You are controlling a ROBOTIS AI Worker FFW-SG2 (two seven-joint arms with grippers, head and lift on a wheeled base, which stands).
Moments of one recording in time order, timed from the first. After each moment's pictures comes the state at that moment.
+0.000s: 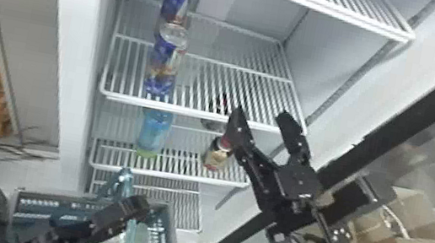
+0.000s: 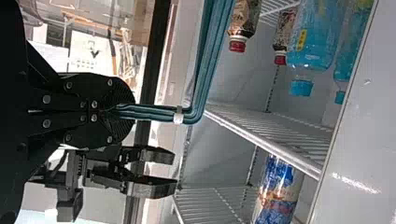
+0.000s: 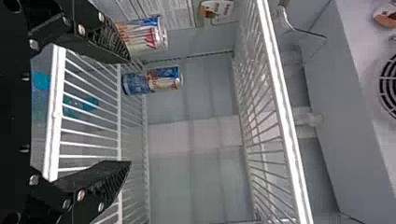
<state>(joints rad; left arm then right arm) 0.34 0.22 -0.23 -1.64 1.63 0.85 -0.42 0.65 -0.11 -0.10 -2.32 -0.27 0.07 0.21</state>
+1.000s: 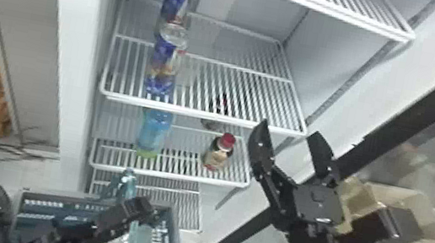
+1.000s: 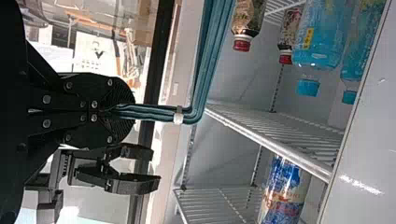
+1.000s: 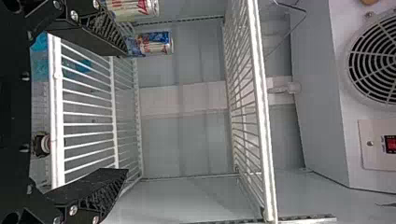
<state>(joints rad) 0.34 0.22 -0.24 -1.64 1.63 0.86 -0.42 0.77 -0.06 -0.12 -2.37 -0.20 -0.04 0.10</state>
